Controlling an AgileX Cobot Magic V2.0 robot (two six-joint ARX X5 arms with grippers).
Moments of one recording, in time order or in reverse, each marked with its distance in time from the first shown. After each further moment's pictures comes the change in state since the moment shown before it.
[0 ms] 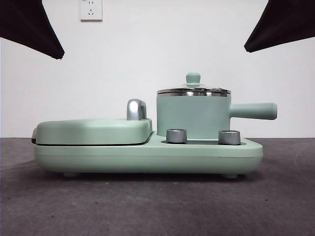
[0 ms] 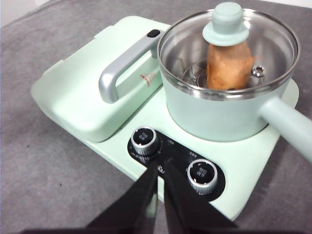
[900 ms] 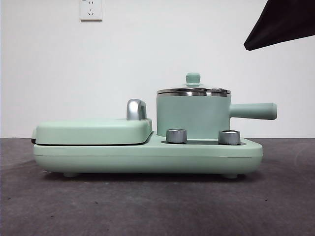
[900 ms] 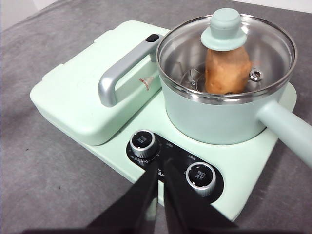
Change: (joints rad) left arm 0.373 -0.911 -0.822 0.501 -0.184 0.046; right arm 0.000 0.000 0.000 0.005 0.000 0.000
